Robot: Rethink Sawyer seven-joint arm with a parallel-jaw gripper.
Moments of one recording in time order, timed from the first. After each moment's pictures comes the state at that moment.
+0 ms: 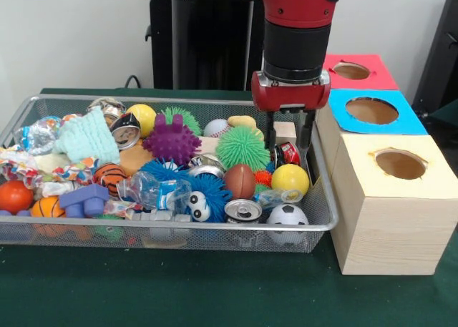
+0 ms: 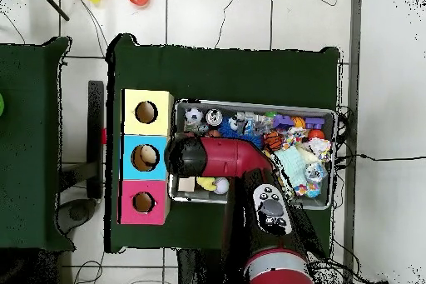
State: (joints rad) arm -0.20 -0.61 0.08 1.69 -0.10 0.42 1.57
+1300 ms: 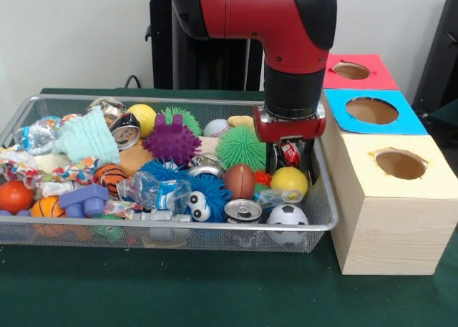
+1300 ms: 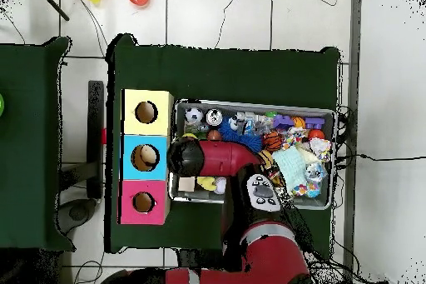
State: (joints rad) arm -0.19 -0.46 0.08 1.65 -0.10 0.37 1.57
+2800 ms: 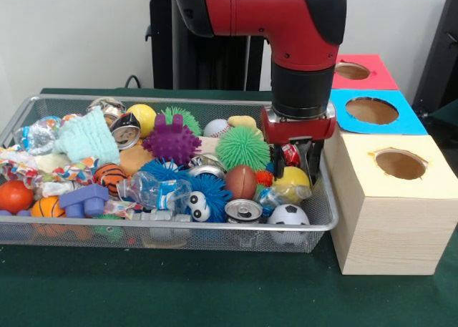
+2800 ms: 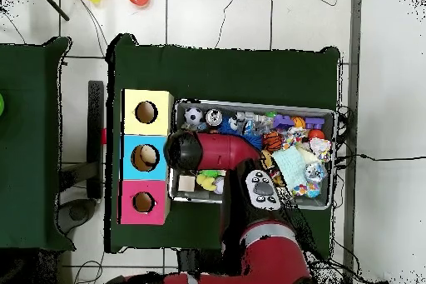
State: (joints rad) arm -0.19 -0.49 0.10 1.62 -0.09 0.39 1.57
